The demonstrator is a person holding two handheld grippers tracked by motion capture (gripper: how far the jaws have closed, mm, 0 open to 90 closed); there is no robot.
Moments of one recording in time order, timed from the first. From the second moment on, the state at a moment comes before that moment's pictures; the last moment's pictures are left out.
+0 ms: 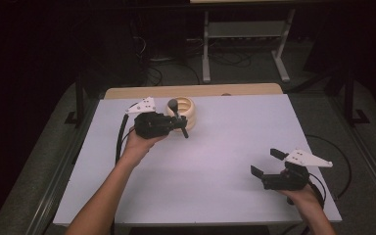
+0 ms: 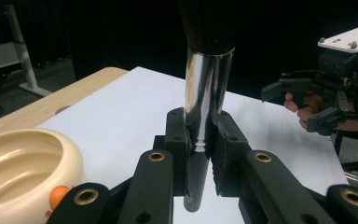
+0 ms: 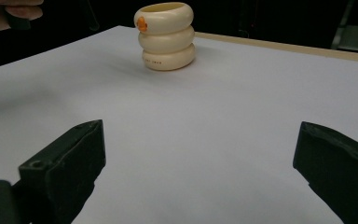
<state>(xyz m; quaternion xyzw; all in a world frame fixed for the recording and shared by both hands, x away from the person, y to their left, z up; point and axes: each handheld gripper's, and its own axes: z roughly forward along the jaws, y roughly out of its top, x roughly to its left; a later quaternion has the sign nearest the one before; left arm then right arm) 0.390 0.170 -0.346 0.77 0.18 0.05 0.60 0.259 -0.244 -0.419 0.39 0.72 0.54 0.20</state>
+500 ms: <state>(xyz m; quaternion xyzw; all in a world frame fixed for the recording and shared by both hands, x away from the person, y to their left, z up) 0.406 0.174 -0.343 0.77 0.19 0.06 0.61 0.258 -0.244 -0.419 0.40 0.72 0.54 0.19</state>
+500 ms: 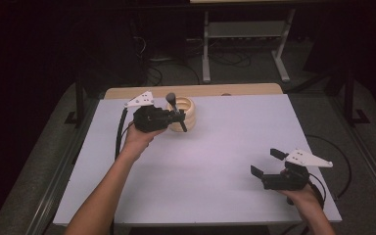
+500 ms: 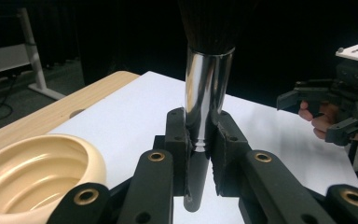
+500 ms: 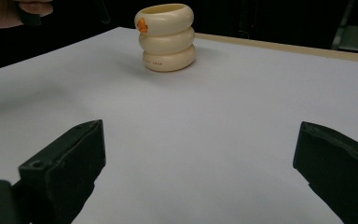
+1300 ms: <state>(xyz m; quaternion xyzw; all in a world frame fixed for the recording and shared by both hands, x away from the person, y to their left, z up) 0.425 0.180 -0.335 0.76 0.22 0.09 0.61 0.258 -0.245 -0.419 0.40 0.72 0.54 0.19</state>
